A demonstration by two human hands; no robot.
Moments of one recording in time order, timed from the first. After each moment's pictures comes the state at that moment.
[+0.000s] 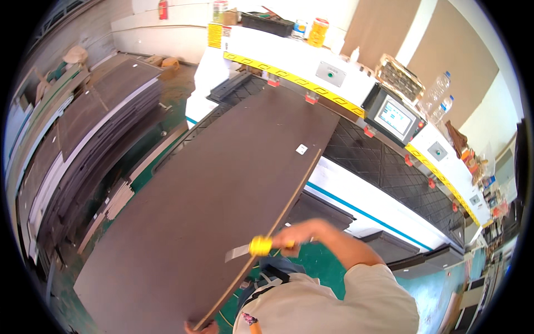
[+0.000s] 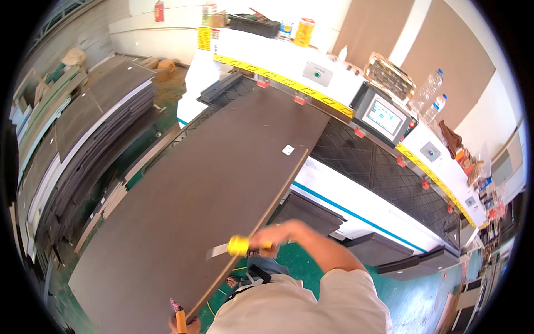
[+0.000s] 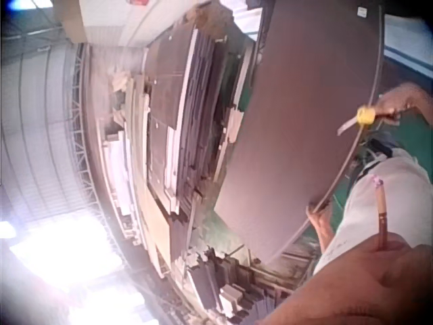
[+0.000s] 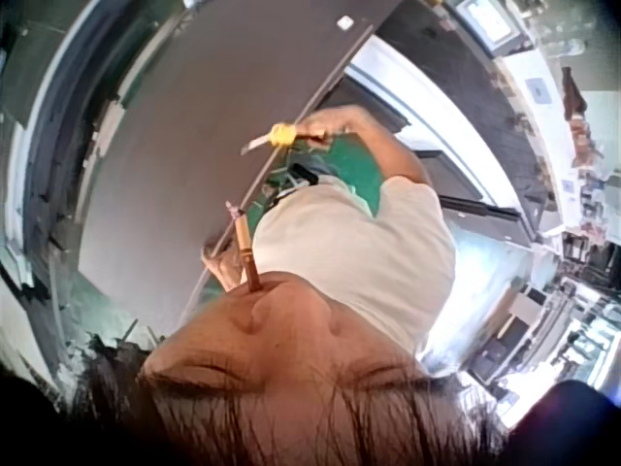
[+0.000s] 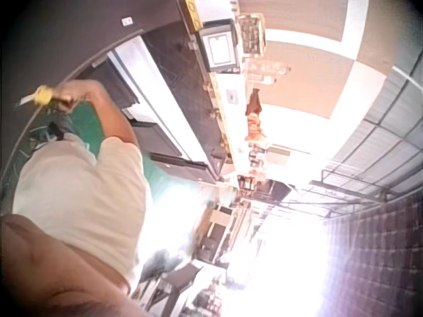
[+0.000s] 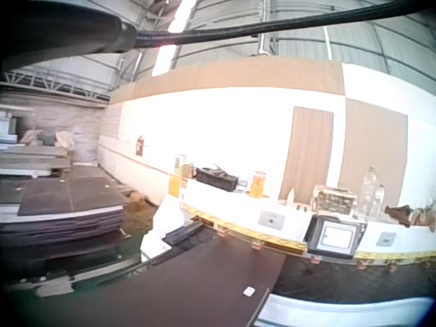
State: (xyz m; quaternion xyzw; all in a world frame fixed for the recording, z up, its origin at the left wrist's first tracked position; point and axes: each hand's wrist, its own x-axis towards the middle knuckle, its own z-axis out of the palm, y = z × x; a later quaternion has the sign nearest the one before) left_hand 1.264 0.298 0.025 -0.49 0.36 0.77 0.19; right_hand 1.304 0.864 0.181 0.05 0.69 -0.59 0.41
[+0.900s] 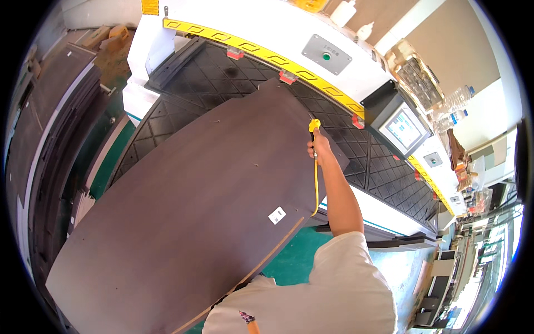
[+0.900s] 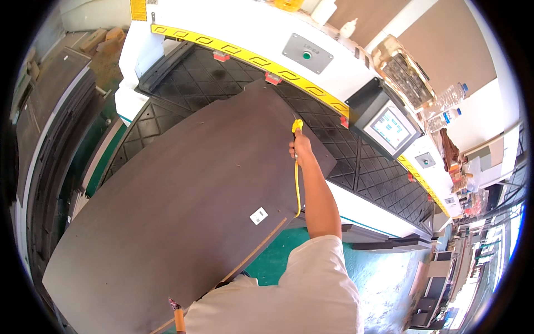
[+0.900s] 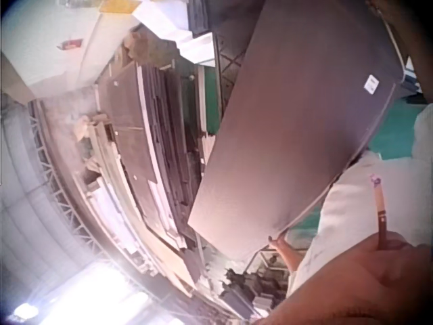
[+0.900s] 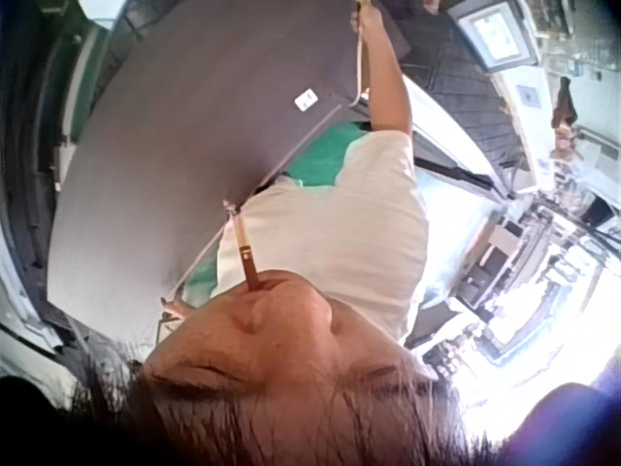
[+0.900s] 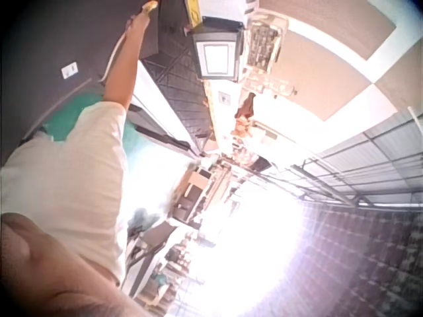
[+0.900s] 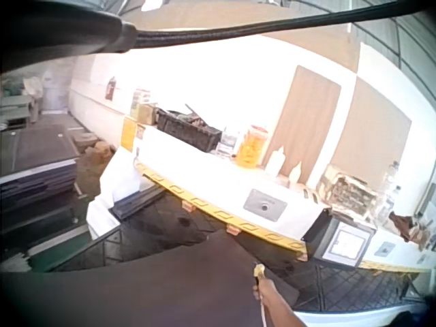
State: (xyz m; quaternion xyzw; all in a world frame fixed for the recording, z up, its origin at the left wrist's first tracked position) left_hand 1.055 0.202 0.018 -0.26 0.91 0.32 0.07; right_hand 1.245 1.300 0.118 0.65 0.43 -0.57 -0.25
